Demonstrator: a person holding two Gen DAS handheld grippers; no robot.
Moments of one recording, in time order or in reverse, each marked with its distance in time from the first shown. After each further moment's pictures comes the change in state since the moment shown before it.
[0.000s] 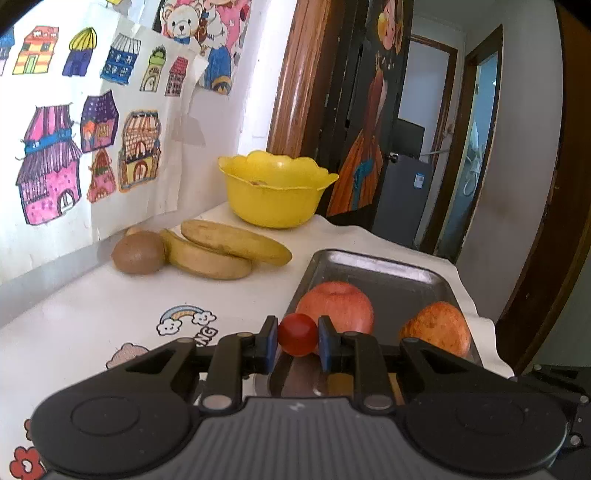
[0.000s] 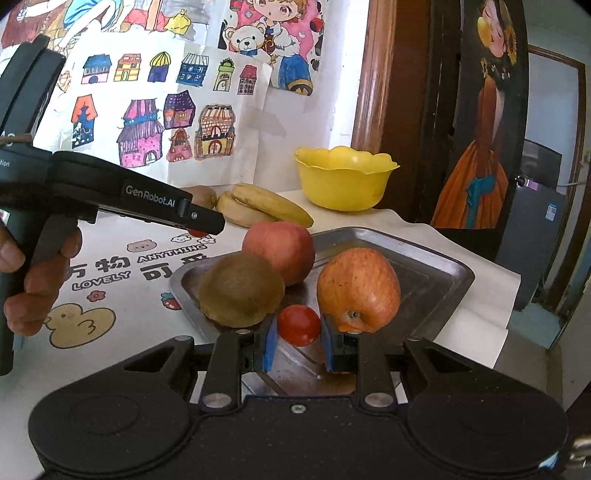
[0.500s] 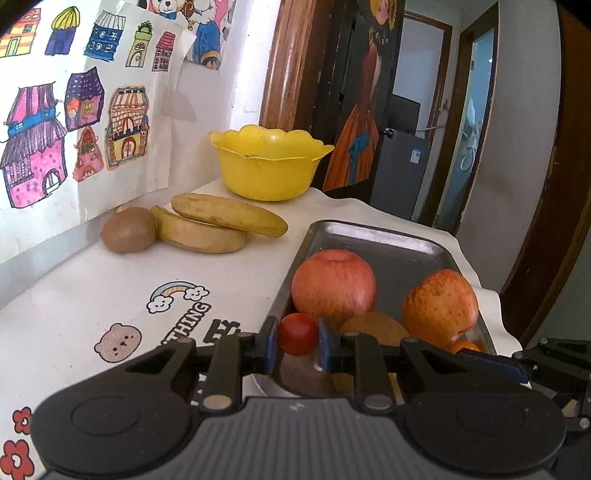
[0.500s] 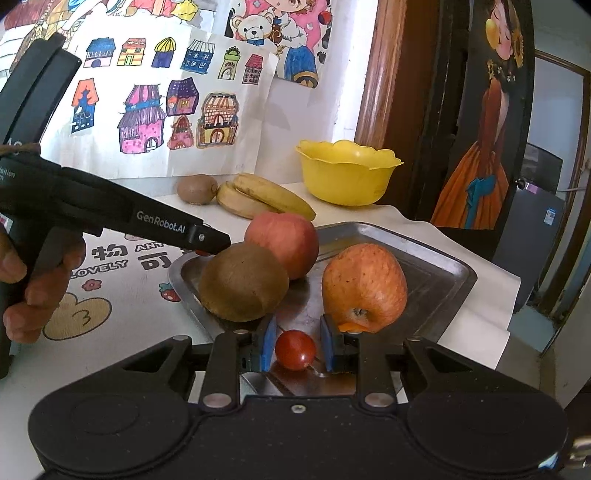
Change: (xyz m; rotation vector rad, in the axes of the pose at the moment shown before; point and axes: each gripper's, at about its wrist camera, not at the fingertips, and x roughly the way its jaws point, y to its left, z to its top) left arm 0.013 -0.001 -0.009 0.030 0.074 -0.010; right arm 0.007 0.007 0.002 -0.030 0.025 -0.013
